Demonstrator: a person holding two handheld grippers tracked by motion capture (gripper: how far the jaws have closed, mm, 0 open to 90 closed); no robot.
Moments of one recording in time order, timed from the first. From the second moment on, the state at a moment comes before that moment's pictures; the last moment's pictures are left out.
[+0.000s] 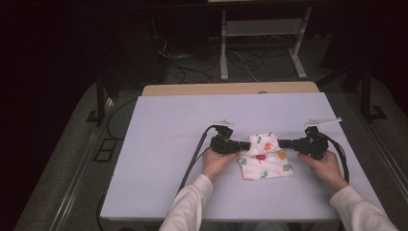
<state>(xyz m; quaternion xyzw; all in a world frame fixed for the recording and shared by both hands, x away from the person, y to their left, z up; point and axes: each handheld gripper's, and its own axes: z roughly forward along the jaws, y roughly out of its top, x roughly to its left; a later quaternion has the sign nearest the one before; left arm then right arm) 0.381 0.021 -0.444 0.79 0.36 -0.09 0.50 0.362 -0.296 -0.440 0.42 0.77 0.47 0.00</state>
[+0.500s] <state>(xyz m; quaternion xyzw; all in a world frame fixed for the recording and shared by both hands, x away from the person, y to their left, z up) 0.372 0.017 -0.451 0.80 0.35 -0.10 0.48 0.352 -0.297 -0.447 0.43 0.78 0.45 -0.02</state>
